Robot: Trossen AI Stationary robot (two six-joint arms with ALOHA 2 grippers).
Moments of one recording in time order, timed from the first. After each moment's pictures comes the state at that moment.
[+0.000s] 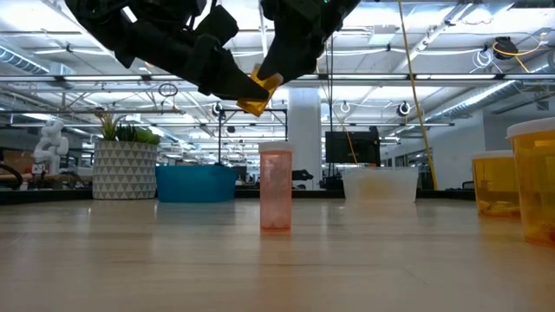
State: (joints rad) left arm 0.08 1.45 0.71 0.36 0.00 0.22; right arm -0.04 1.73 1.43 -0.51 0.07 0.03
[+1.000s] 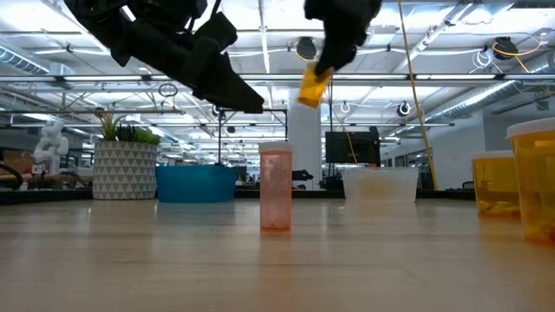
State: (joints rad) left arm 0.07 1.44 0.71 0.29 -0.04 0.14; right arm -0.16 1.56 1.44 -0.86 0.07 -0.02
